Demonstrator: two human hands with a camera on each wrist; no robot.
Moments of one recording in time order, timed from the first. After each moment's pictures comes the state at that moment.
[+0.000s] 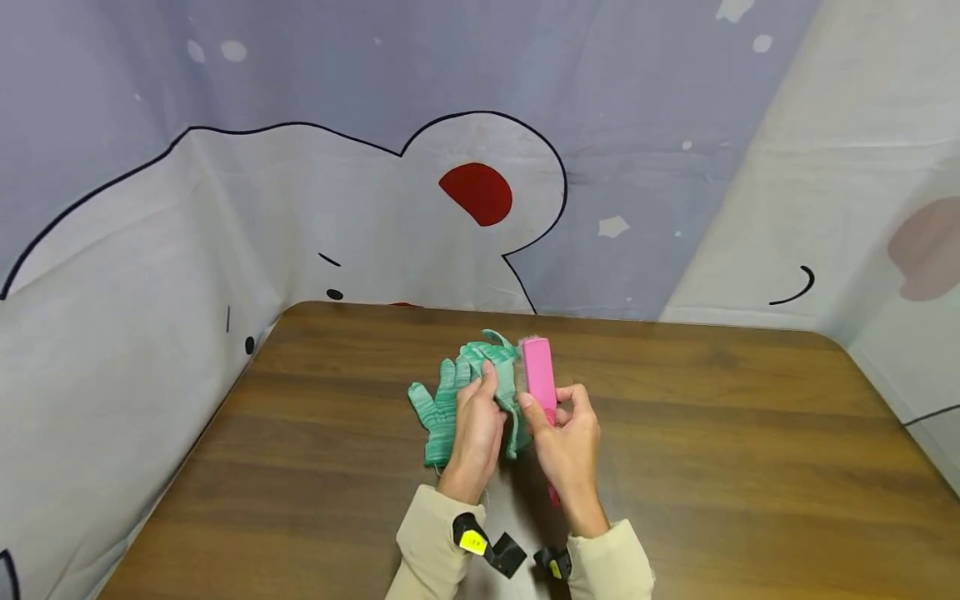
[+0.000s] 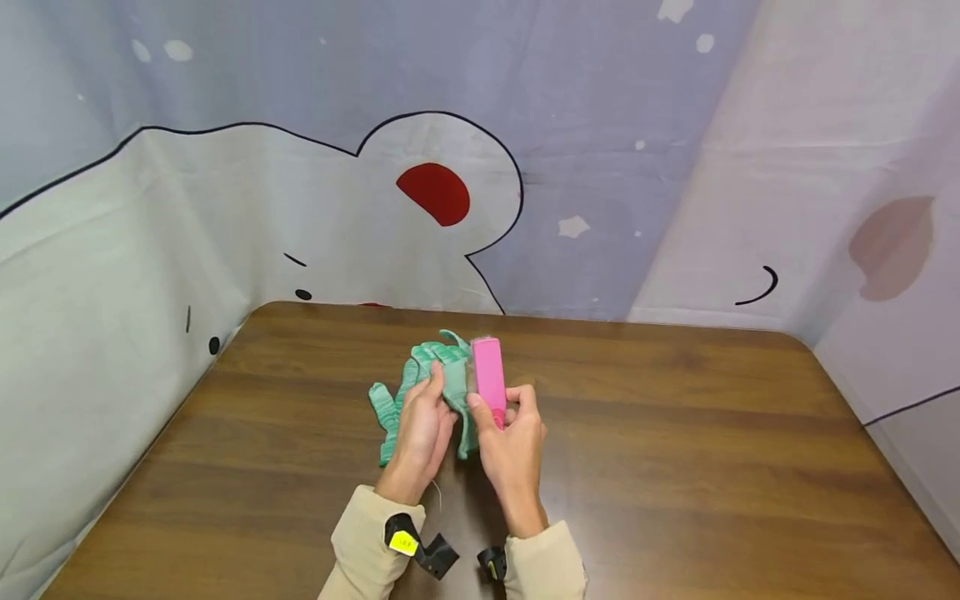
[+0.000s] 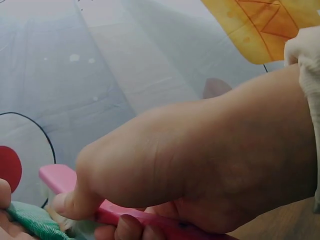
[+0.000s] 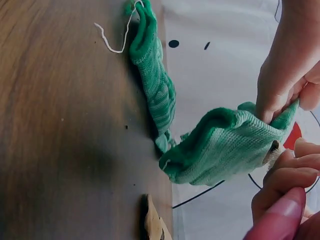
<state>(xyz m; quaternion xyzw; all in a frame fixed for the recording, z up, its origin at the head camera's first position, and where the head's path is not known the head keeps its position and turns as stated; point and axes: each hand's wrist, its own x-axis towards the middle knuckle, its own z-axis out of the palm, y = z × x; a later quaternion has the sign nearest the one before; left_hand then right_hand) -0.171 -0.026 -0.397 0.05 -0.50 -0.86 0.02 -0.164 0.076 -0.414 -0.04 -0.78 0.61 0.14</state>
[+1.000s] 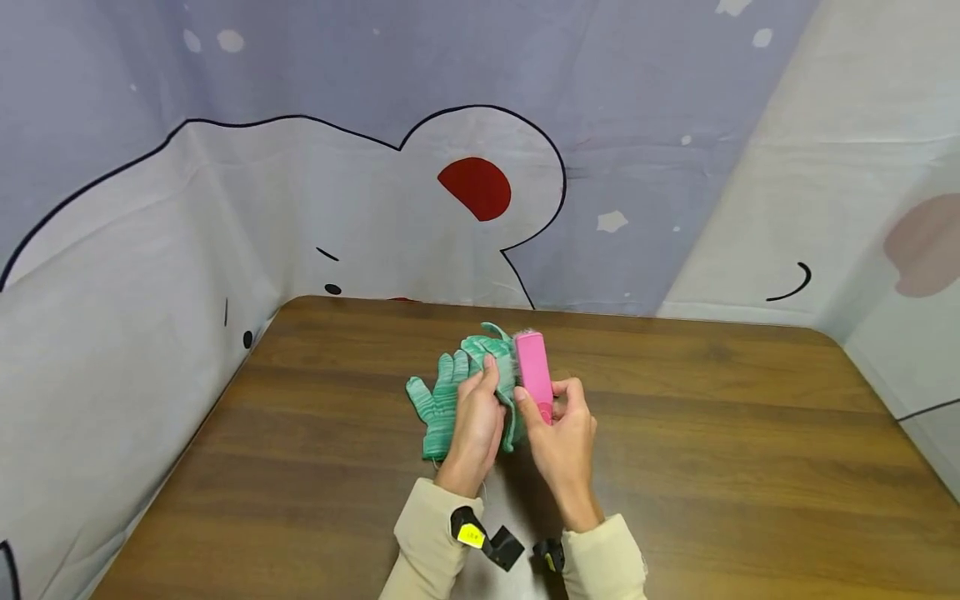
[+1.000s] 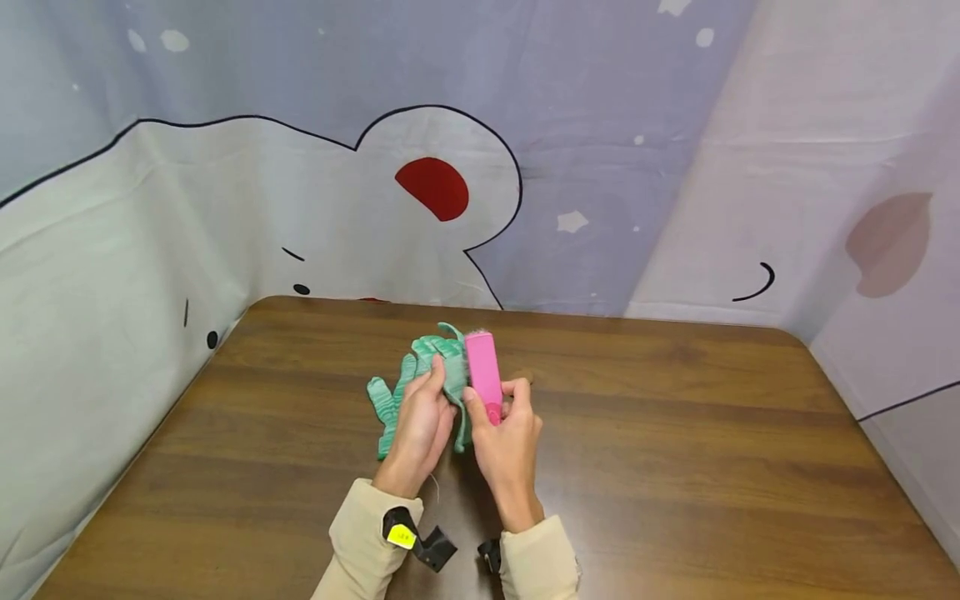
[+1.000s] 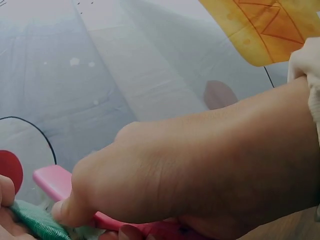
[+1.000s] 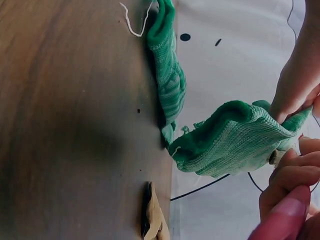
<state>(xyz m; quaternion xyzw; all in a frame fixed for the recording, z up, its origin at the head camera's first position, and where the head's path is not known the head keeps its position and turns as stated) -0.170 -0.025 -0.394 0.05 -0.50 -0.86 0.02 -0.163 0.074 -0.419 0.00 -0.81 0.55 0.21</state>
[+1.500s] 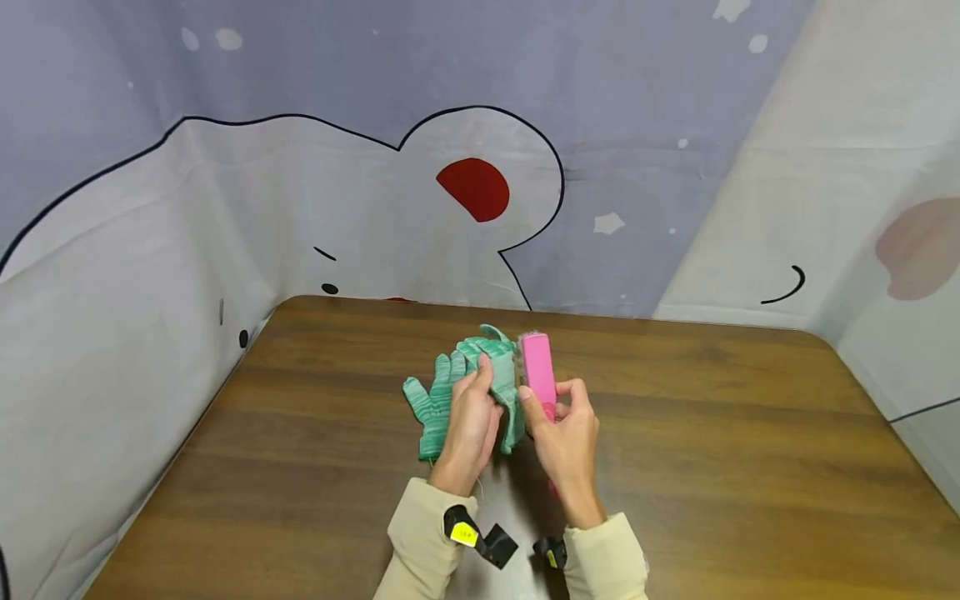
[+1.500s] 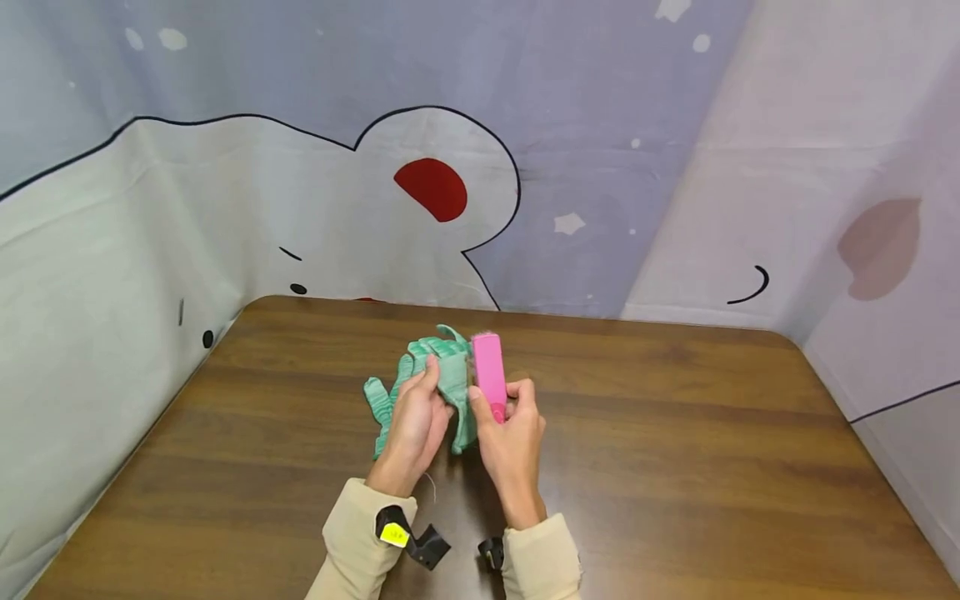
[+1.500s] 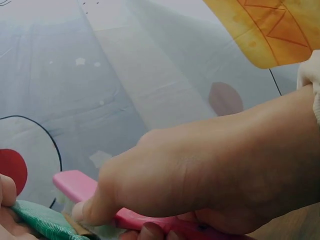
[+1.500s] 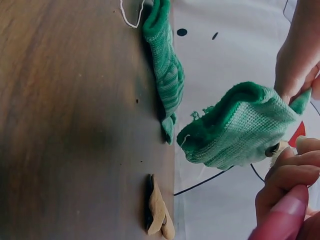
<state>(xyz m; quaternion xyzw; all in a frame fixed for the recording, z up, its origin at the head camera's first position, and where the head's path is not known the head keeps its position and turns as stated) -0.167 -0.030 -0.395 0.01 -0.48 -0.88 0.00 -0.167 0.084 -0.421 -0.03 -0.79 0.58 0.17</state>
